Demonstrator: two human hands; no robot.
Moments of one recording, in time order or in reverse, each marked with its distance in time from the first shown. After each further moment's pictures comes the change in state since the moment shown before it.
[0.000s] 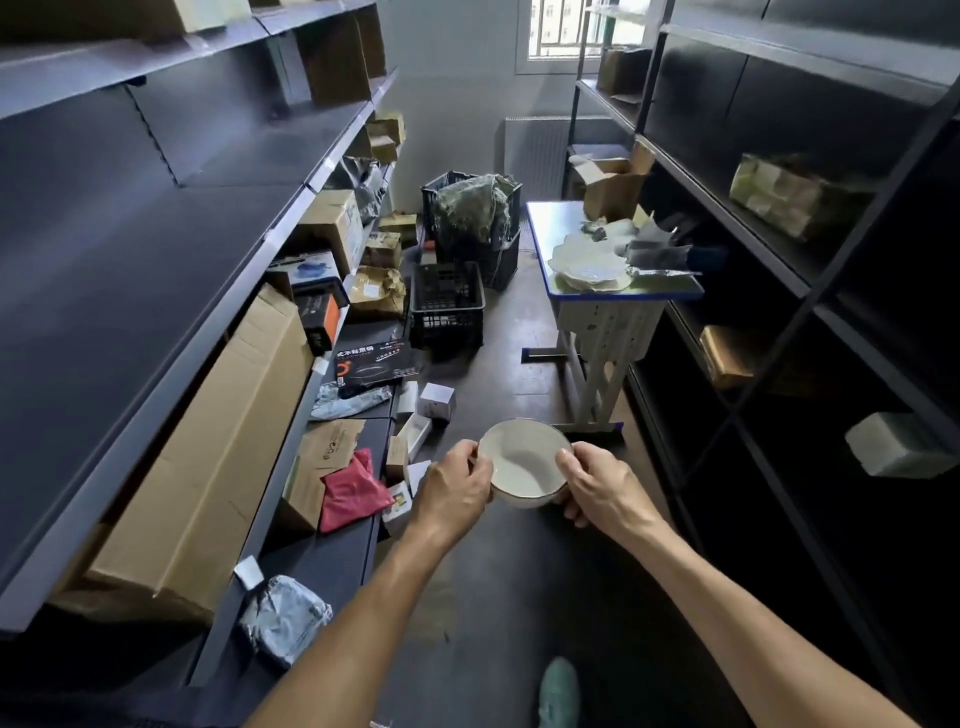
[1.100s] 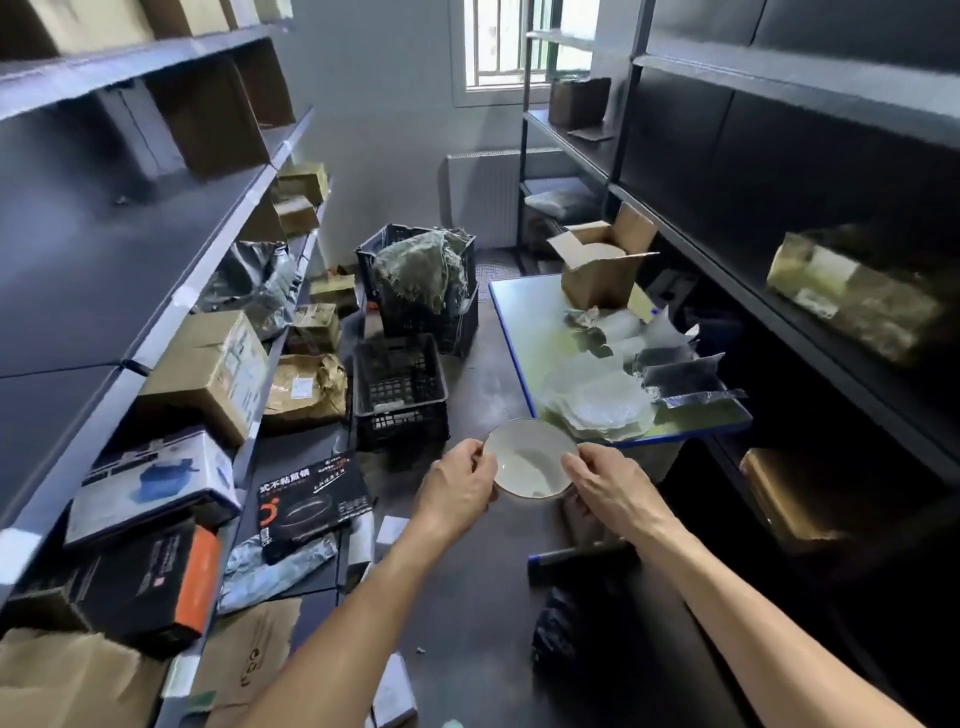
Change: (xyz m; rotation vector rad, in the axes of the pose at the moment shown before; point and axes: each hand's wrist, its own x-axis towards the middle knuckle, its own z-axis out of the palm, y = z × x) left_hand 0.515 0.110 -0.005 -0.040 -0.153 0.070; right_hand 0.472 -0.107 -0.102 -0.094 0.157 0.082
